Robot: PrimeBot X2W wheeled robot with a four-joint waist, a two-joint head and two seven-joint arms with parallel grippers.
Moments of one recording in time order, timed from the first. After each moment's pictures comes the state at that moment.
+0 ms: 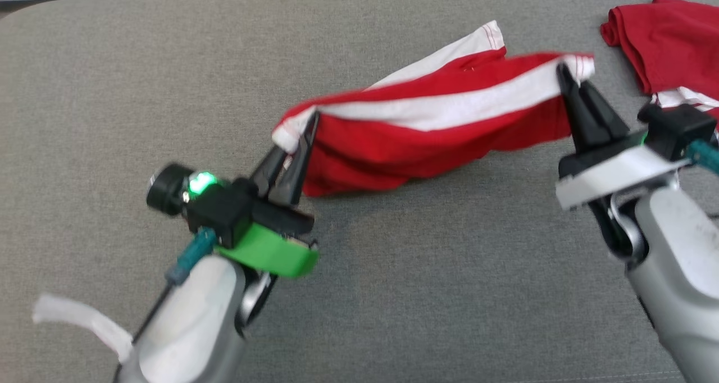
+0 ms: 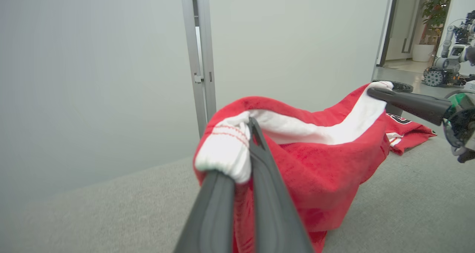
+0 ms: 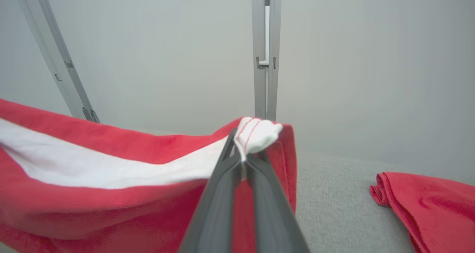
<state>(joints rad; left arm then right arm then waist) -0.37 0.11 -0.41 0.10 -0.21 -0.13 -0.26 -0.49 -0.35 0.29 0.28 0.42 0.13 -0.26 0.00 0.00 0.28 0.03</state>
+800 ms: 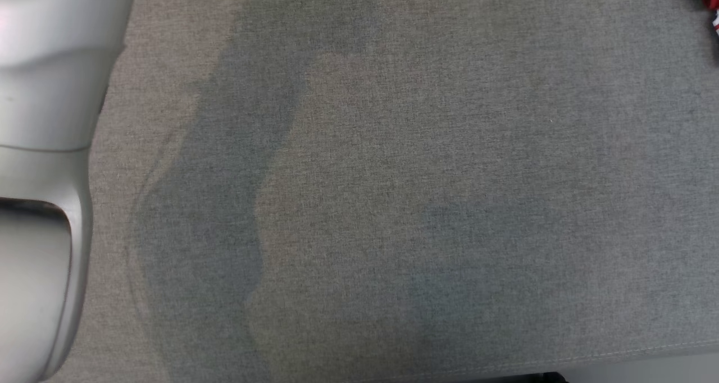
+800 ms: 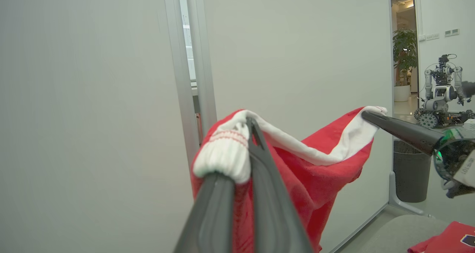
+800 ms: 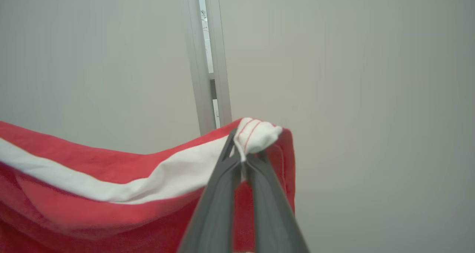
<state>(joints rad) -1.62 0.13 -0.57 0.63 -0.56 -0.13 -0.26 -1.60 -0.36 0.39 0.75 0.66 0.13 -0.26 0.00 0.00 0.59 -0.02</state>
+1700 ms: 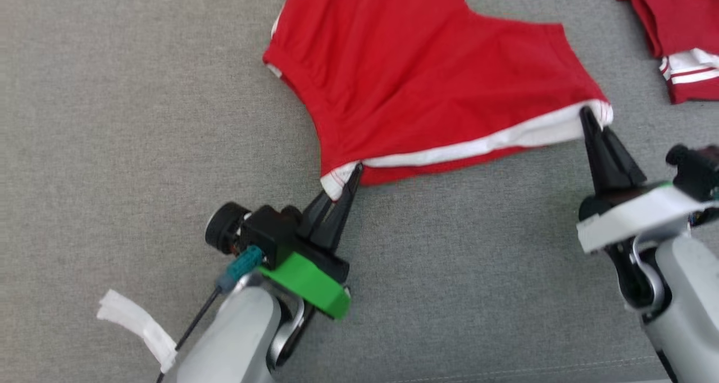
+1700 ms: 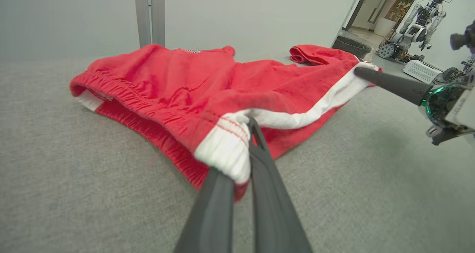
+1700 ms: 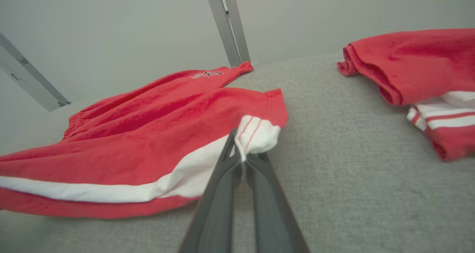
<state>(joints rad) -0.43 0.12 -0.59 0.28 -0.39 -0.13 -0.26 -0.40 -0.40 0.28 0.26 0.65 0.13 -0.26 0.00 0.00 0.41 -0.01</state>
